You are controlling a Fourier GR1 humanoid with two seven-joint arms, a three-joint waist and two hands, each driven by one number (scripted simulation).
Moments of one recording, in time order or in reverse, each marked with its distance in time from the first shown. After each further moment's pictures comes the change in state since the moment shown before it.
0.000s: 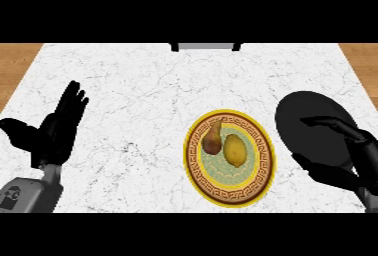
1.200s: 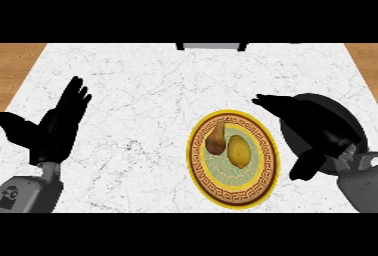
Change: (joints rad) left arm -0.012 -0.025 0.027 -0.057 -0.029 -0.033 0.084; right arm -0.403 -0.153 0.342 -0.026 0.401 0.452 0.555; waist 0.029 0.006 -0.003
